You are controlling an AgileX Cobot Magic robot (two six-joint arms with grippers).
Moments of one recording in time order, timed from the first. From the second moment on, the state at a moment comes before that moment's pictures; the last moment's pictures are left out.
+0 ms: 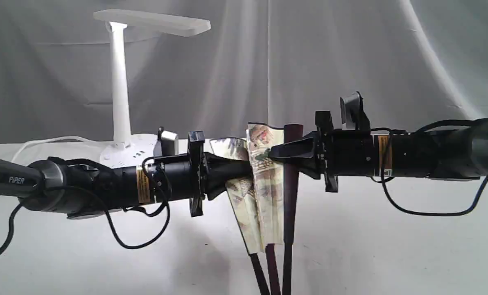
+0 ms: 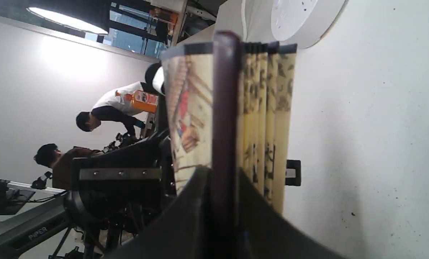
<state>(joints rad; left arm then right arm) -0.22 2.40 -1.46 1.24 -1.21 -2.12 0.06 2.28 -1.48 -1.47 -1.22 2.10</state>
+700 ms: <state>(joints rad) -0.20 2.40 -1.46 1.16 -1.21 -2.12 0.01 2.28 -1.48 -1.42 -1.21 2.09</state>
